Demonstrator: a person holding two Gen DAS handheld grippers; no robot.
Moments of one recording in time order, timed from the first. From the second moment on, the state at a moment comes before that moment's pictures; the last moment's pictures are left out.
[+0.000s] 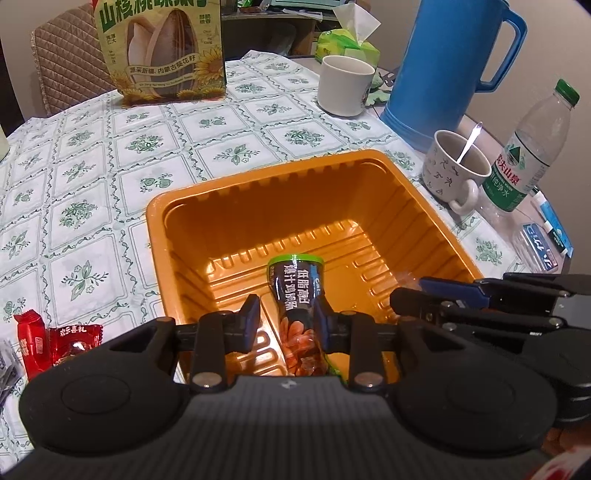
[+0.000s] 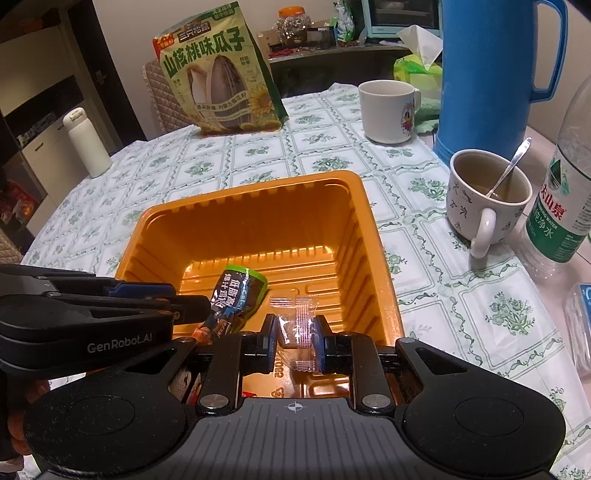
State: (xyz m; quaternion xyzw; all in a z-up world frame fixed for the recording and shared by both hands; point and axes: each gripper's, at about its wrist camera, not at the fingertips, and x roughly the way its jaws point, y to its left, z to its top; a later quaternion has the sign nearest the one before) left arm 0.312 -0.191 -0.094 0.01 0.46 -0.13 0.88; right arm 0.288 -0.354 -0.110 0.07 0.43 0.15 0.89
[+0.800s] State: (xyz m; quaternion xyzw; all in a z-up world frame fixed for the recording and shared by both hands) left arm 0.290 -0.181 -0.075 0.00 0.44 -0.14 0.89; right arm 0.271 -0.374 -0.092 0.12 0.39 0.13 0.90
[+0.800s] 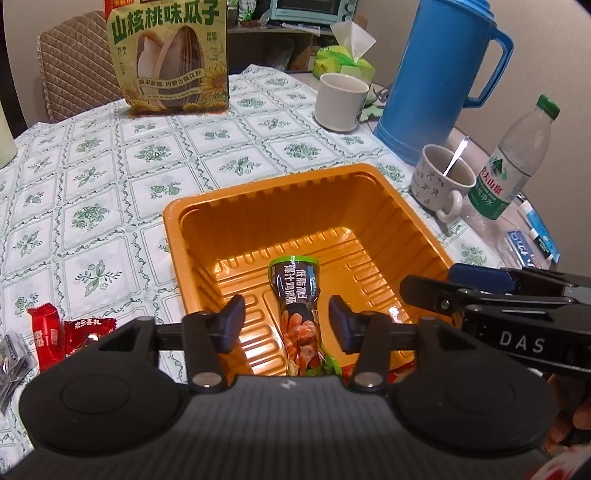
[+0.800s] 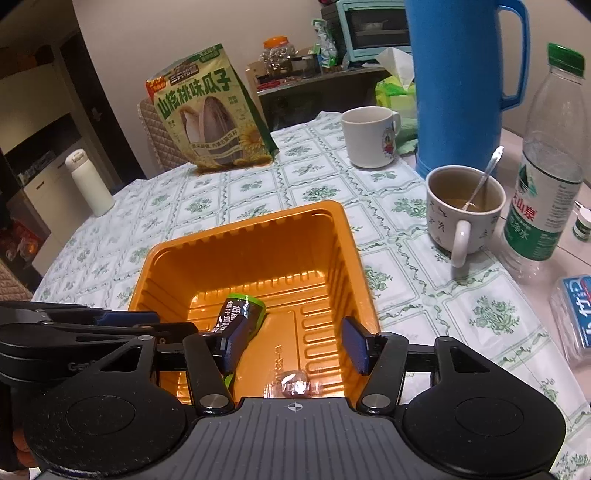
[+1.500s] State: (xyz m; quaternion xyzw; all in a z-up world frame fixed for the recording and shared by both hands) left arm 0.224 -0.141 -0.035 -0.02 0.40 -0.14 0.91; right arm 0.215 -0.388 -0.058 0.16 0.36 0.11 0.91
